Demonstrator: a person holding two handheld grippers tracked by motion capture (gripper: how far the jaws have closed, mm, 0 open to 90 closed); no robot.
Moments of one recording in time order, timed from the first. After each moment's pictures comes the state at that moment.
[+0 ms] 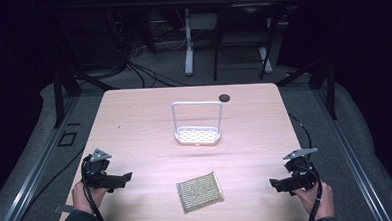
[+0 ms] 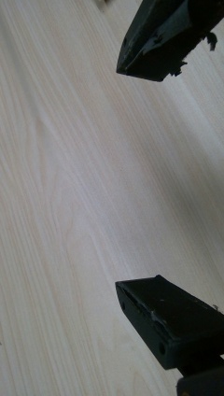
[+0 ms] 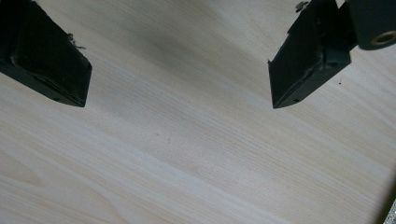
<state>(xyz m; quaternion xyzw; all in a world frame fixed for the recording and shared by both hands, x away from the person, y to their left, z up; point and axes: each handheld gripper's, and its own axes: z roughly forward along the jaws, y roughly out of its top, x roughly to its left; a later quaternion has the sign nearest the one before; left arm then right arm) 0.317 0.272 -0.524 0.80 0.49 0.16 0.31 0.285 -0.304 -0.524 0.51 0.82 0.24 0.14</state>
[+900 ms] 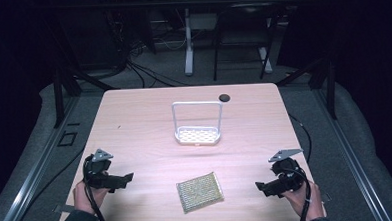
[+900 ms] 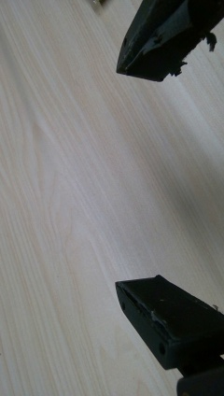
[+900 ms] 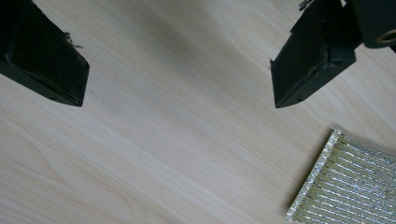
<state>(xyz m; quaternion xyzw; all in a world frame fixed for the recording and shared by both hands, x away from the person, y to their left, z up) 0.318 0.270 -0.526 0.80 0.48 0.15 0.31 0.281 -0.264 -0.513 0.44 0.84 0.27 0.12</state>
